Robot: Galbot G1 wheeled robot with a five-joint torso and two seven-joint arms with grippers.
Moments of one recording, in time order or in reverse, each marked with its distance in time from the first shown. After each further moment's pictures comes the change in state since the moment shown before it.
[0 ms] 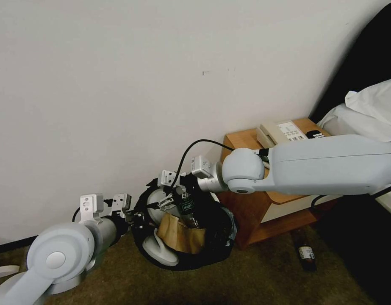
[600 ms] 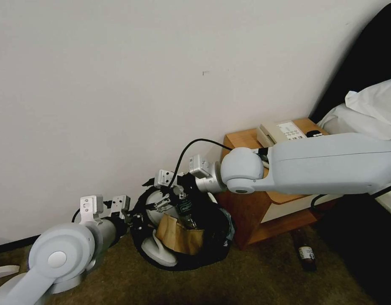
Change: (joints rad) left arm 0.000 -0.007 0.003 0.020 0.011 0.000 -0.001; right arm 0.039 0.008 0.003 0.039 0.040 0.013 0.001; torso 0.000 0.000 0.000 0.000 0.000
